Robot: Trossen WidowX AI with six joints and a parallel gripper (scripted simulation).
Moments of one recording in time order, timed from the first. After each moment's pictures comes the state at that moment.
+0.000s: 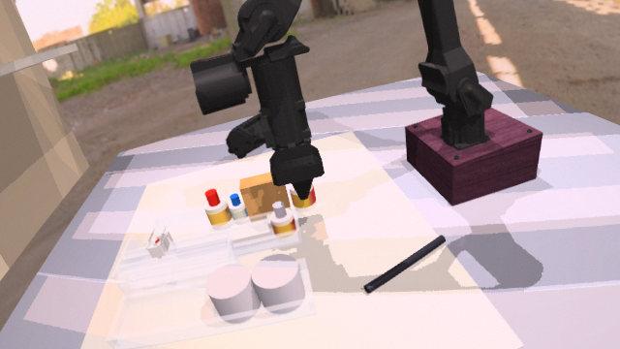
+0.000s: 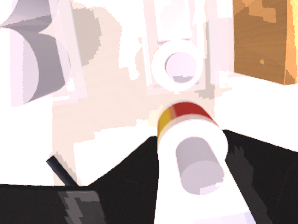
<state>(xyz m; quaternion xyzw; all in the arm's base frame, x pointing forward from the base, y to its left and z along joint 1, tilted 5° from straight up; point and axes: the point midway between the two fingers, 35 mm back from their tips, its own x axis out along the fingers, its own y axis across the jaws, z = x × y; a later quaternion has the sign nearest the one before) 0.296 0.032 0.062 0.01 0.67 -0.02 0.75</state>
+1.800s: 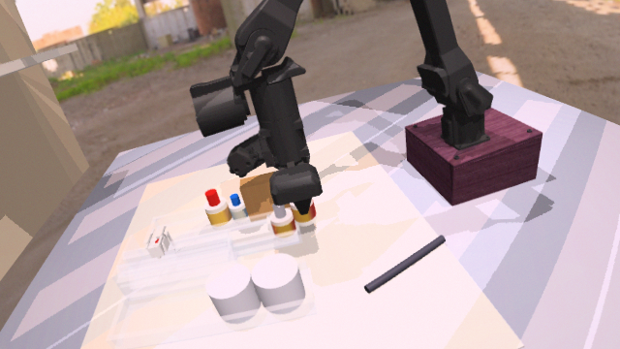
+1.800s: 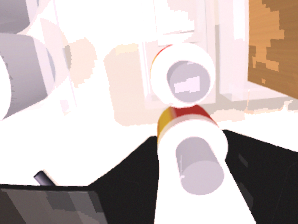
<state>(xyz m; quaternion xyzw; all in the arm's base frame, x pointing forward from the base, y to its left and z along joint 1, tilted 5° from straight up) 0.304 0.030 0.036 0.01 0.67 -0.01 0.74</state>
